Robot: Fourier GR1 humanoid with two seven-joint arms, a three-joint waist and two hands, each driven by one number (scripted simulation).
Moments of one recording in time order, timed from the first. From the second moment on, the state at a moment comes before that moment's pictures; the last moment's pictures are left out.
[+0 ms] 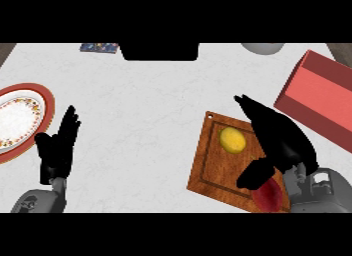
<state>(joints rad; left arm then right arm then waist) -0.11 0.26 -0.10 -1.30 0.15 0.32 0.01 -0.40 -0.37 0.44 -1.85 0.45 0.34 0.96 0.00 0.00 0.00</state>
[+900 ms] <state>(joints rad) -0.08 0.24 -0.06 -1.32 0.11 0.29 0.02 -0.45 -0.20 0.39 -1.68 0.61 0.40 0.98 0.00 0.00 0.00</state>
